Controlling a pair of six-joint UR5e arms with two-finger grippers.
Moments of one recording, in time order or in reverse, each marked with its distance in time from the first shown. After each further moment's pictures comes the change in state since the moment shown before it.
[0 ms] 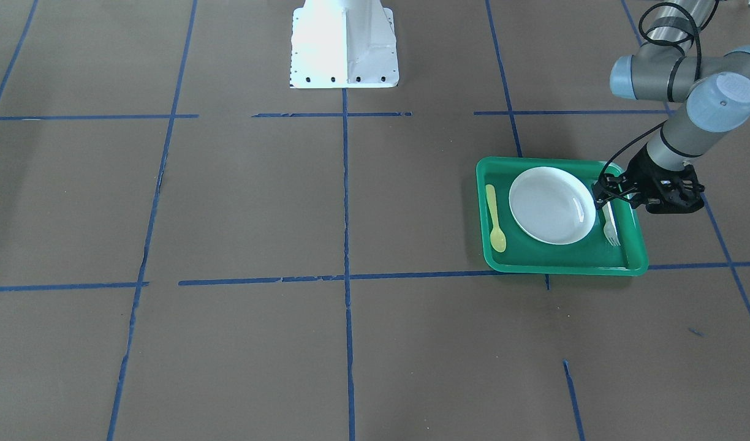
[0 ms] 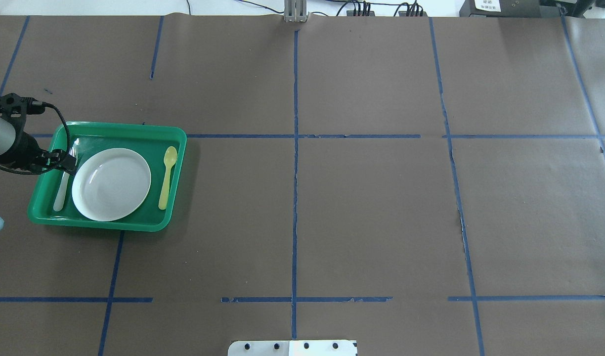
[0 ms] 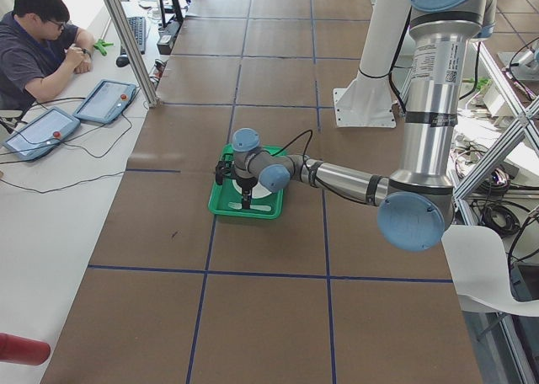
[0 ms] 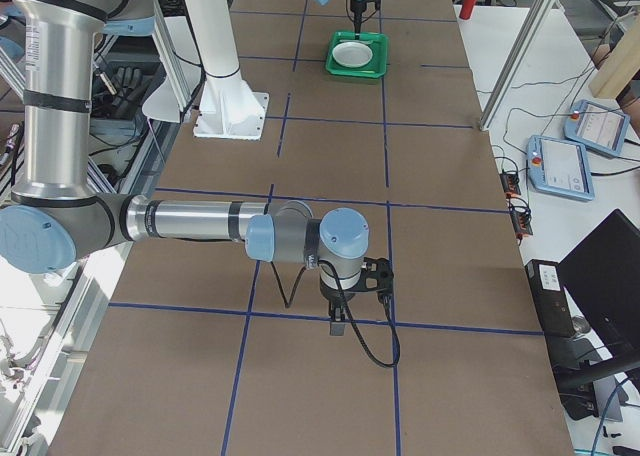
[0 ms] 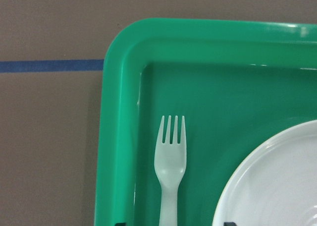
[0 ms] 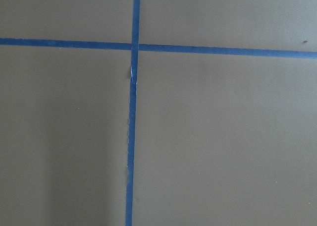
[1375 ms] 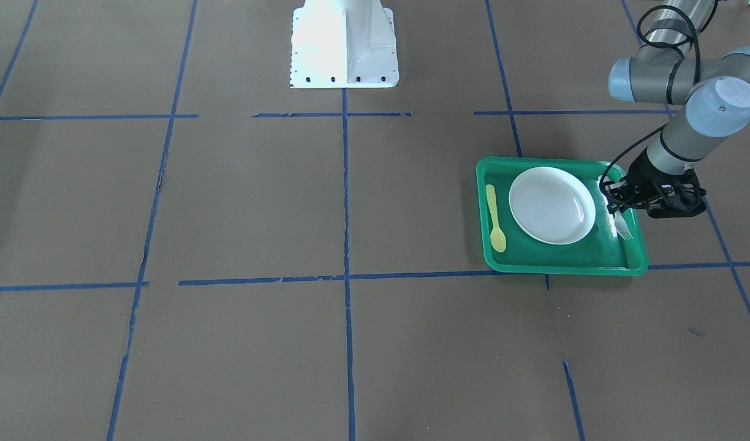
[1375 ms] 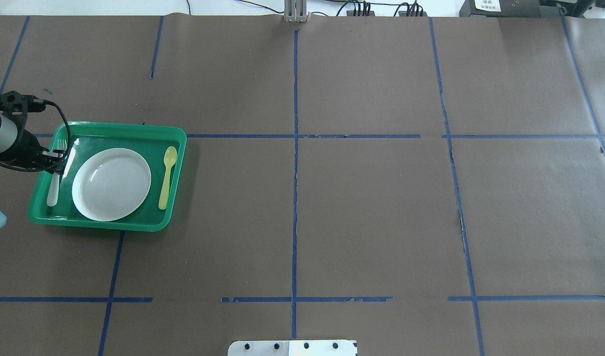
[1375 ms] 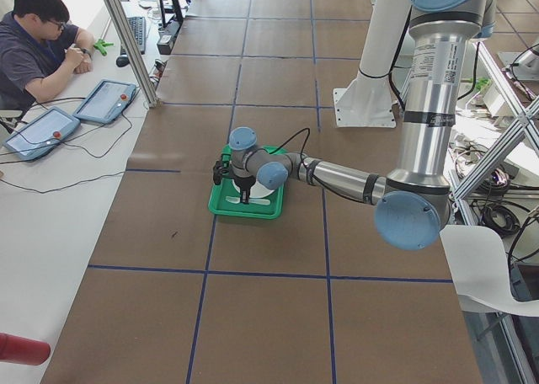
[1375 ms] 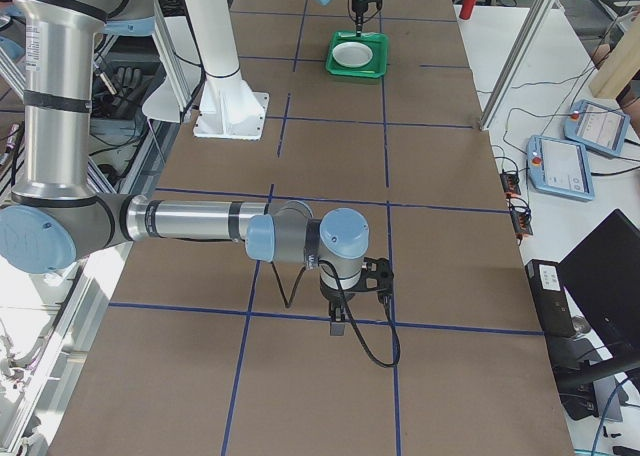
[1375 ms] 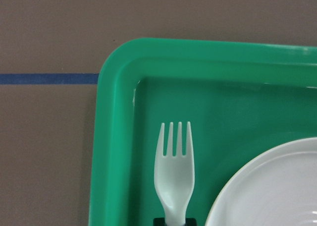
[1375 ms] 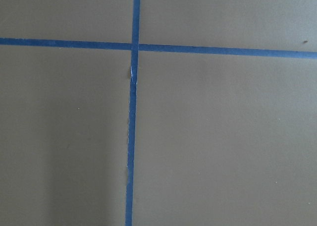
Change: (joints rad) left arm 0.001 -0.007 0.026 0.021 0.008 0.003; right arm 0.000 0.000 0.000 0.000 0.000 0.000
